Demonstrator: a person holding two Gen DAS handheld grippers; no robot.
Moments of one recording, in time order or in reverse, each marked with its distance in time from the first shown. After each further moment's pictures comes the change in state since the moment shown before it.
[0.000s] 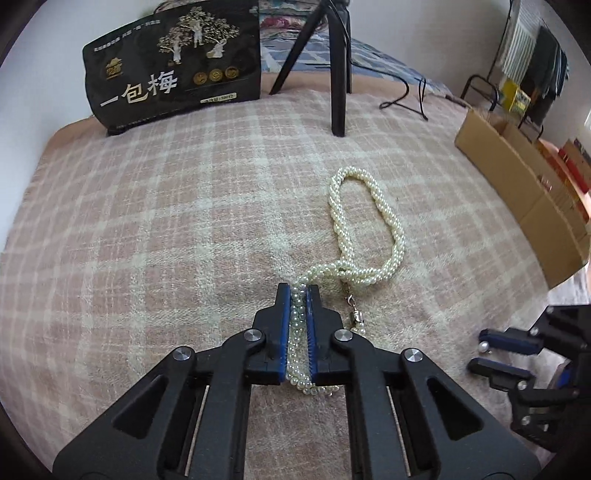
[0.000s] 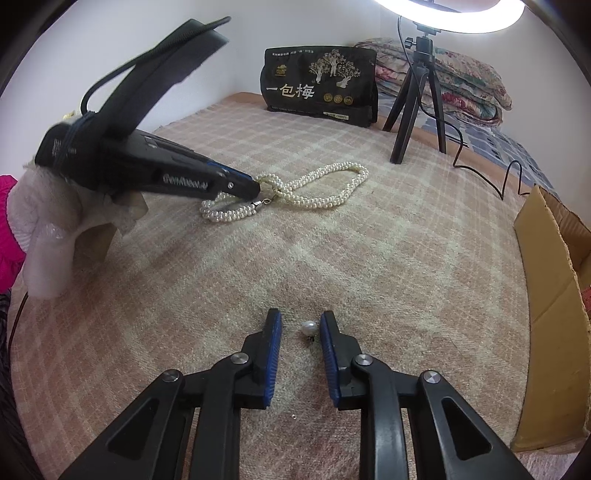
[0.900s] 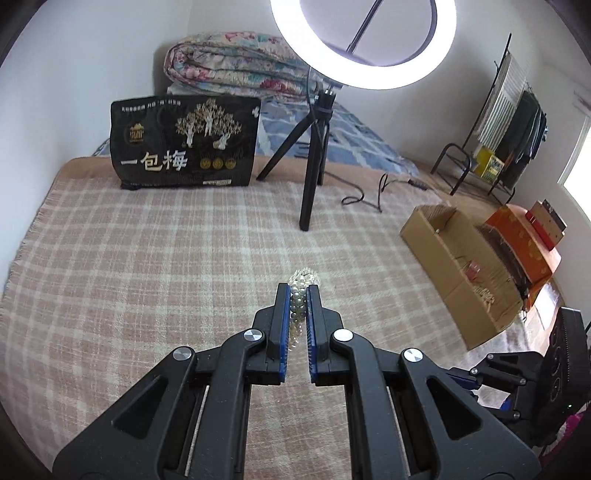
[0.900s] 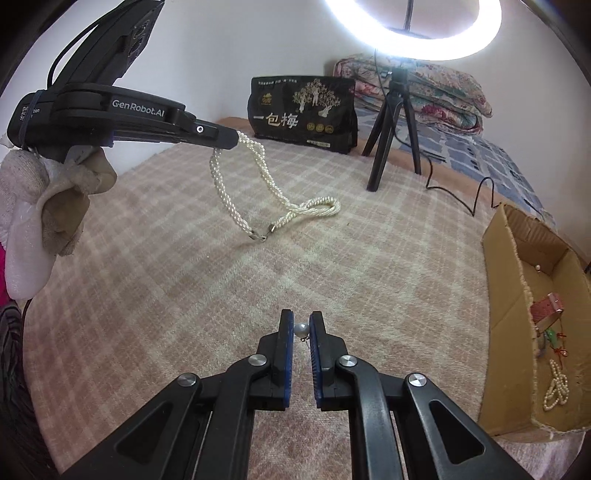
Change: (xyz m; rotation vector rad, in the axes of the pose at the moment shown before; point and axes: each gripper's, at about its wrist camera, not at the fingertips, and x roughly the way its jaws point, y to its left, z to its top) left arm -0.099 0.001 0.030 -0.105 -0.218 -0.136; right arm -0.047 -0.004 0.017 0.042 -0.060 -0.048
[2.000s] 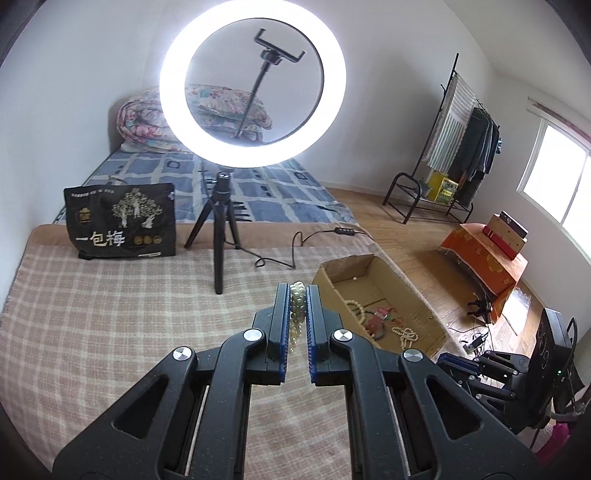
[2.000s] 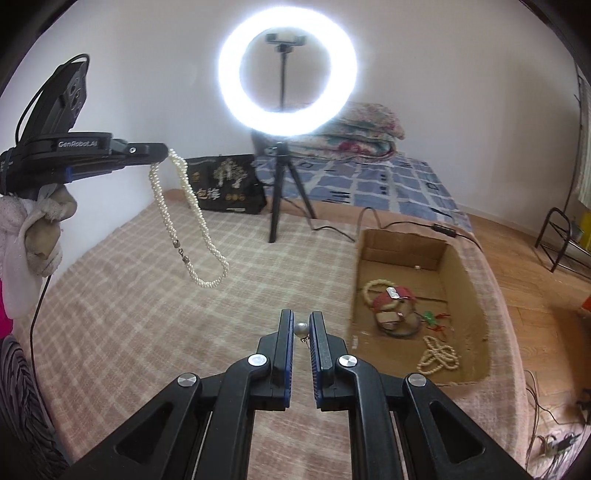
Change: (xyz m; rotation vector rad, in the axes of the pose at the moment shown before) left arm -0.062 -0.105 0.041 0.077 -0.149 -0.147; right arm -0.131 -0.083 -0.020 0.191 -0.171 -0.187
